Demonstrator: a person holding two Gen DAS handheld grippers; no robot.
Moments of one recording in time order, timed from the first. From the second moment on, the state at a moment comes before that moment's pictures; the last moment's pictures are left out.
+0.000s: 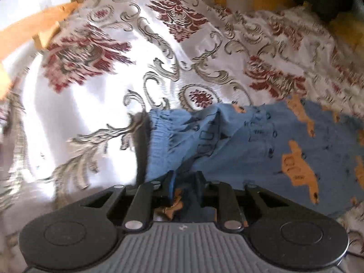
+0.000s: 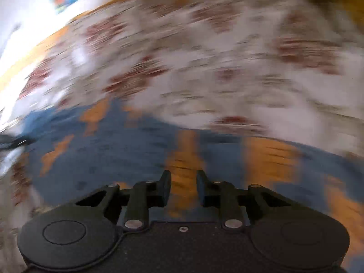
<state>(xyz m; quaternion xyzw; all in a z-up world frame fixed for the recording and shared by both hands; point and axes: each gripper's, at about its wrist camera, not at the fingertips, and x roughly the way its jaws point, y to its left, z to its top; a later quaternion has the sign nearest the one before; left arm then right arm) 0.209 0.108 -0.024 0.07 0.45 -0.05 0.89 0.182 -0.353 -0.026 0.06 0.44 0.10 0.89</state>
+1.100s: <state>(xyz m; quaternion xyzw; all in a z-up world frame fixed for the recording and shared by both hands) 0.244 -0.431 0.004 0.29 0.41 -0.56 0.66 0.023 -0.500 -0.046 0.49 0.20 -0.25 0.81</state>
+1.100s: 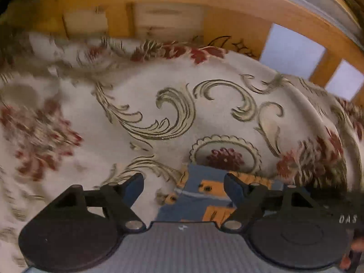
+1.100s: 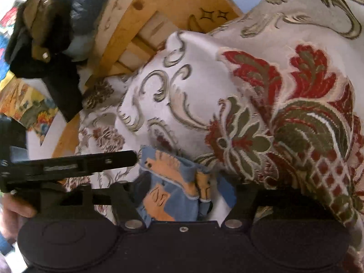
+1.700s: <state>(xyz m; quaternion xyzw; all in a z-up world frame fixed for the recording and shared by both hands) 0.245 -0.418 0.014 0.17 0.49 -0.56 0.65 0.018 -0.493 -0.040 0.42 0.22 -0.31 0.82</state>
